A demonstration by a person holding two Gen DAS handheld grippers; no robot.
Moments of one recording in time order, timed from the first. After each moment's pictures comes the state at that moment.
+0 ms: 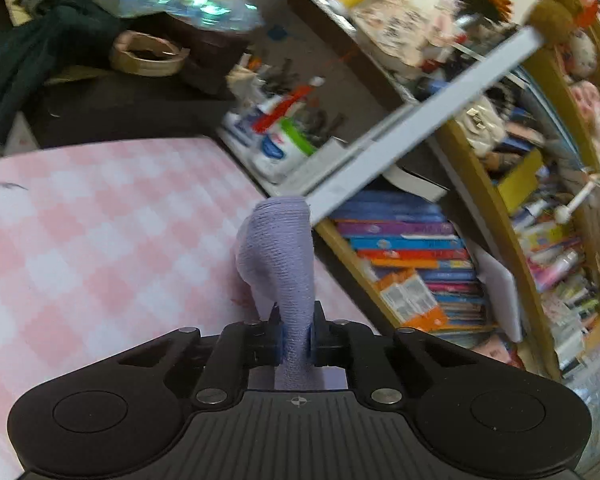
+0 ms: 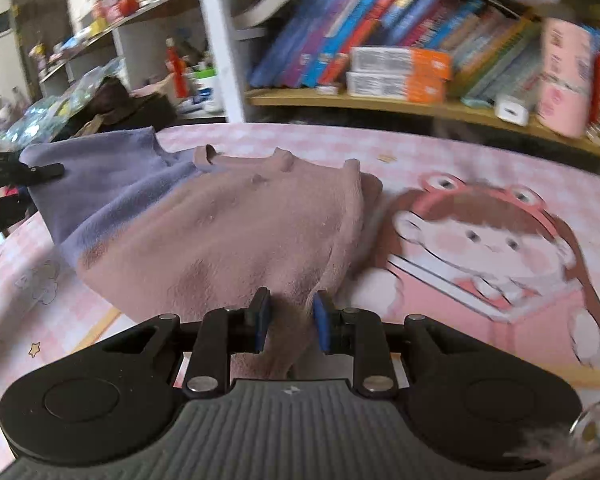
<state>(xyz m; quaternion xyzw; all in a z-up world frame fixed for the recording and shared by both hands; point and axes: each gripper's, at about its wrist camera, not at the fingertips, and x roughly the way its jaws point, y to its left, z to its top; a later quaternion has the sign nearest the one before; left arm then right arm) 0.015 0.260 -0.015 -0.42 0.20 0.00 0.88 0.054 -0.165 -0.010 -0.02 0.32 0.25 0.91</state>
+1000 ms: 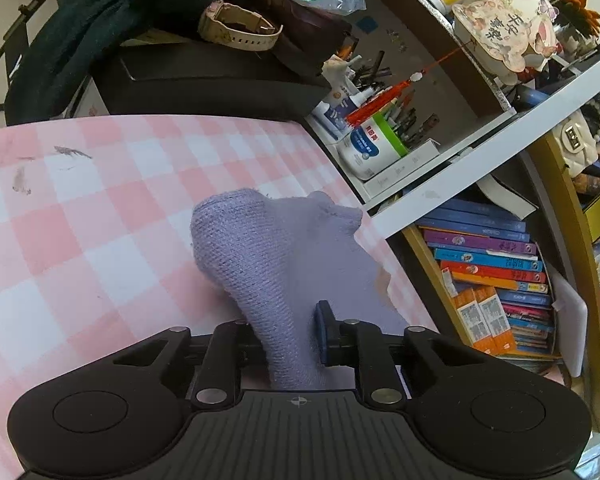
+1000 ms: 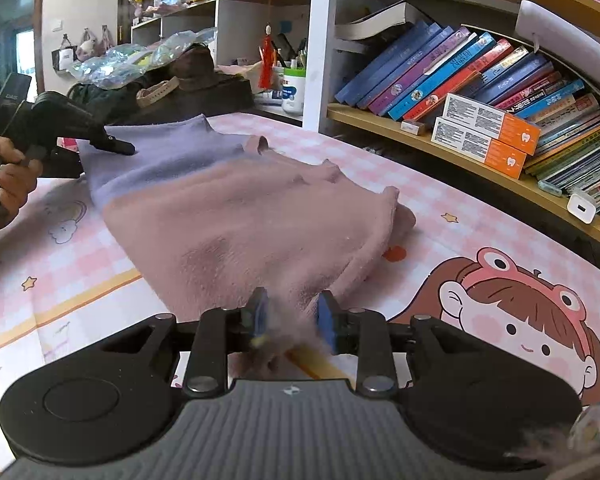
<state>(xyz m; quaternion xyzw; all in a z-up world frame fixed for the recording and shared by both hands) 0.041 0.271 -0.038 -0.44 0.24 0.08 0.86 0.064 -0.156 -0.017 -0.13 0.26 0.36 0.89</state>
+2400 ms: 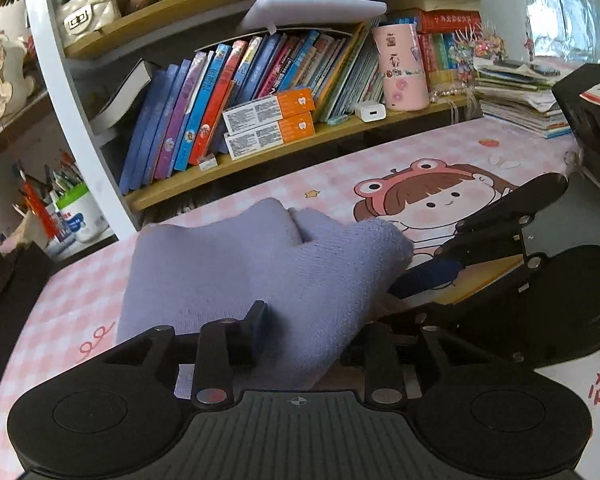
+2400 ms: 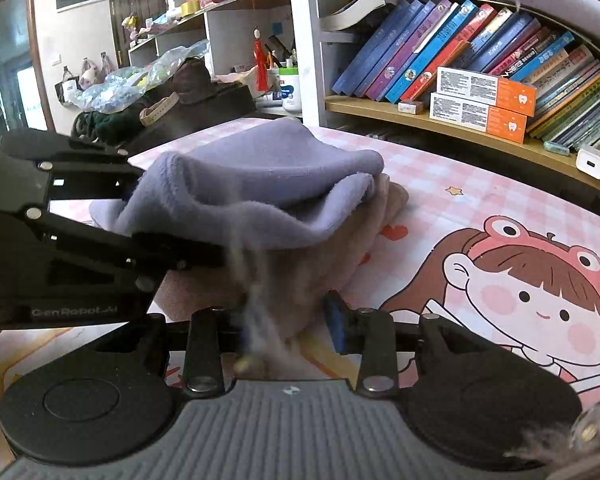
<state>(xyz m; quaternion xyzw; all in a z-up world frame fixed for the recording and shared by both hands) 0.035 -0.031 0.011 0.16 0.28 -0.11 0.94 0.075 -0.178 -0.021 -0.06 0.29 0.38 0.88</state>
